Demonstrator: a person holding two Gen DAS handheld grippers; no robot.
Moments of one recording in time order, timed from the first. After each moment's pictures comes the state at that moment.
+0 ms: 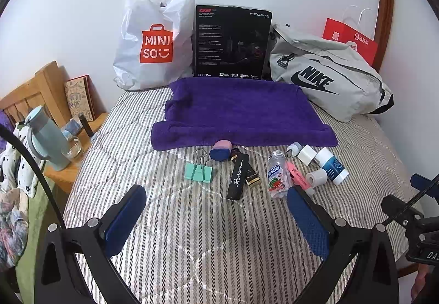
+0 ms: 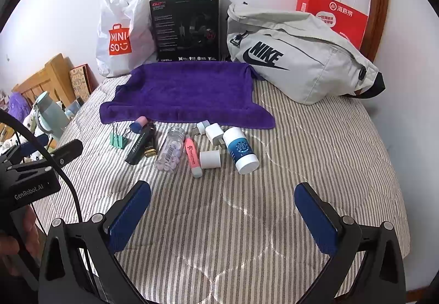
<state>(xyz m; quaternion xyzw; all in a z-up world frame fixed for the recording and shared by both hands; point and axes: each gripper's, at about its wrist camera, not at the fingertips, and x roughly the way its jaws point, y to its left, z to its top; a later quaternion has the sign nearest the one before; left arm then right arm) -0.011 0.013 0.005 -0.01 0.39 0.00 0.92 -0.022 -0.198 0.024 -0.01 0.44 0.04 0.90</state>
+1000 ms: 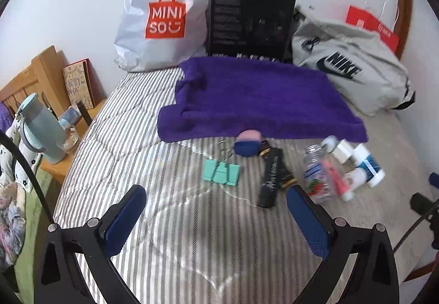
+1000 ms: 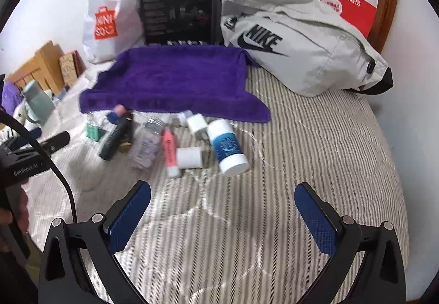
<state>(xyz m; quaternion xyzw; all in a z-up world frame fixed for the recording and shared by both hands) 0.039 0.044 -0.047 -0.01 0.42 0.02 0.91 0.018 -0.211 -0.014 -0.03 0.47 0.03 0.88</state>
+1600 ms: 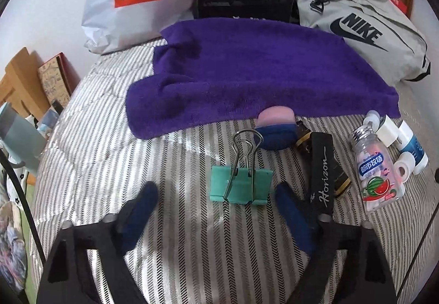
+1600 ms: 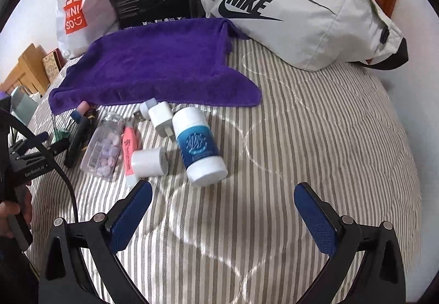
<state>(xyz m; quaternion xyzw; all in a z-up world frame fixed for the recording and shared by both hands) 0.097 0.053 -0.111 0.02 0.46 -0.01 0.89 0.067 -0.240 -0.061 0.00 0.51 0.02 0.86</state>
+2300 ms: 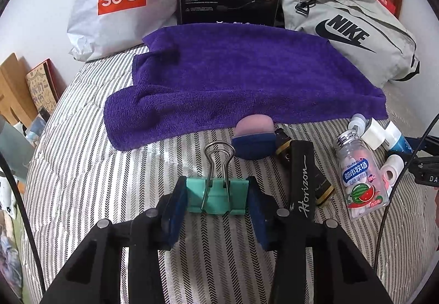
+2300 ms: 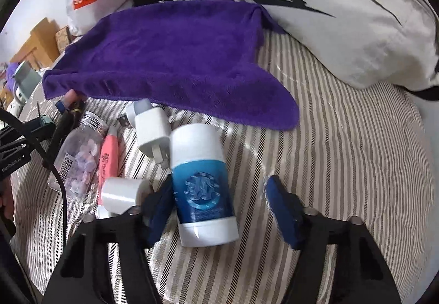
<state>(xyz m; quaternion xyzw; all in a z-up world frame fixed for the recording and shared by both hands) 0.100 0.043 -0.108 0.02 0.45 -0.04 0.89 0.124 -0.226 -0.102 -0.04 0.52 0.10 0.85</state>
